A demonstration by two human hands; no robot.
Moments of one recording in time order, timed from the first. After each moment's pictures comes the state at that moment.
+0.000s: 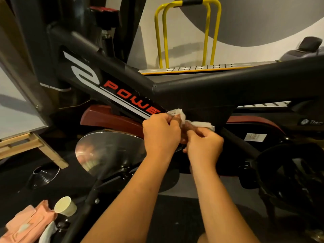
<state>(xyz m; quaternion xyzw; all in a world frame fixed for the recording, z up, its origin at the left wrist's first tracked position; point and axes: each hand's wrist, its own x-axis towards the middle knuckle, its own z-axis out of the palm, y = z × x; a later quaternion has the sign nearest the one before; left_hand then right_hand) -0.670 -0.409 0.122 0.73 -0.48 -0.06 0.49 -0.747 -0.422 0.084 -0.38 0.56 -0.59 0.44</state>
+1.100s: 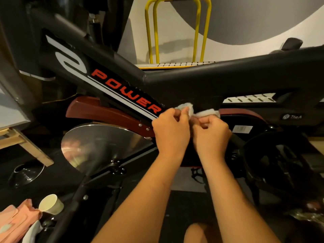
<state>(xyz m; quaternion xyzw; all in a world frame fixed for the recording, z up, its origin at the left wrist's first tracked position) -0.713 -0.411 0.101 0.68 -0.46 -0.09 0.56 -0.790 -0.427 0.082 -0.55 0.57 -0.56 0.25</state>
